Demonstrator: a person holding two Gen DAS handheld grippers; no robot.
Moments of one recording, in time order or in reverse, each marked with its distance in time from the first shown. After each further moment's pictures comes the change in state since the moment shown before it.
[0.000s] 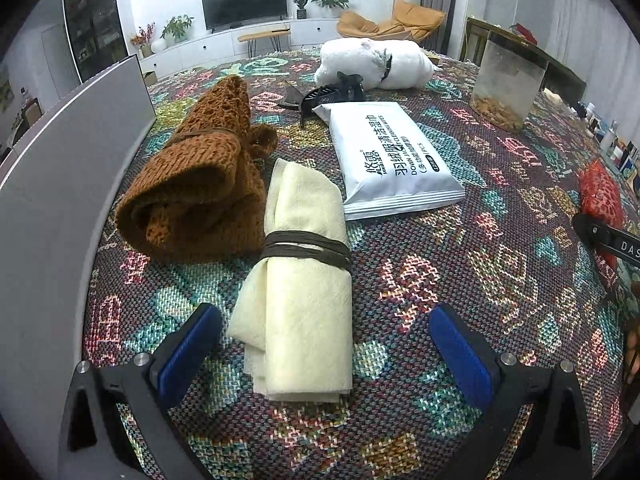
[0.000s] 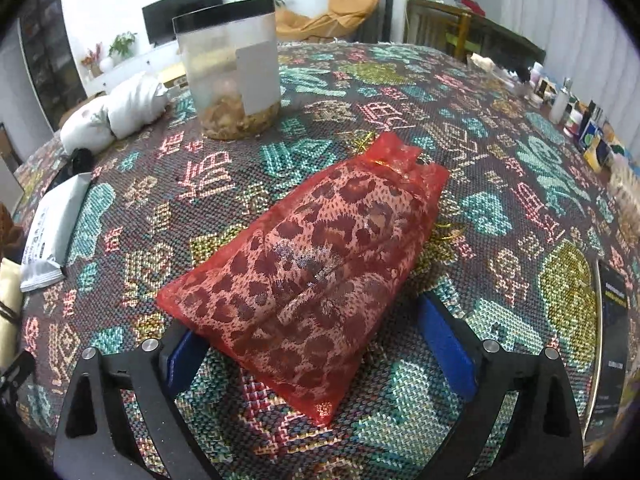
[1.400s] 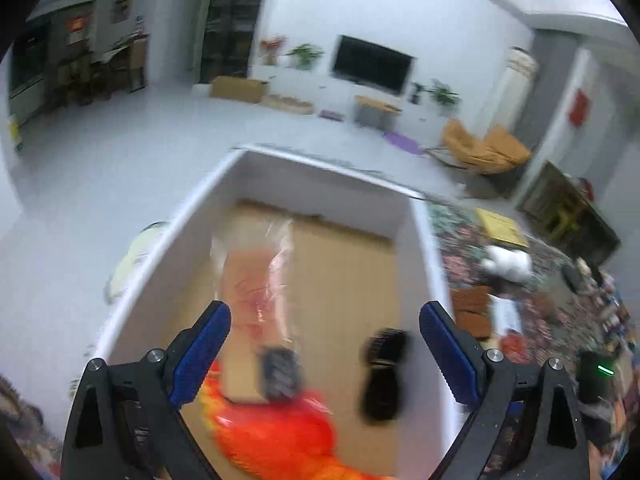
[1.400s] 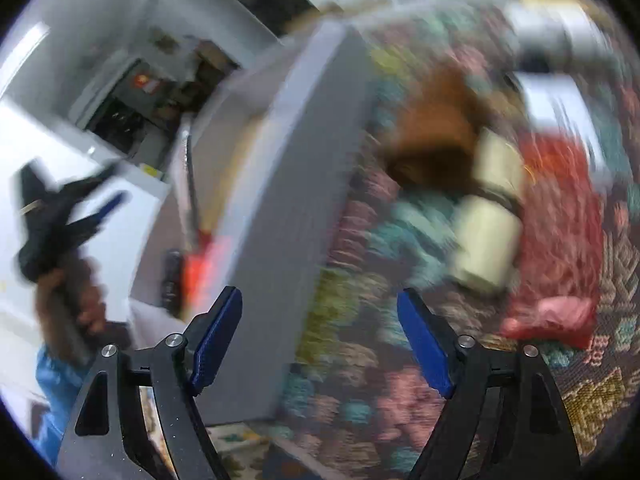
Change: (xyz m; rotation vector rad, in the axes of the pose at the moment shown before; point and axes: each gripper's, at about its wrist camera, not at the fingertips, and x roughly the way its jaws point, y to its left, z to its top) left arm -0.210 0.288 0.011 -0.402 -0.227 0.033; right arm -0.074 0.250 -0.044 -0.192 0.343 0.781
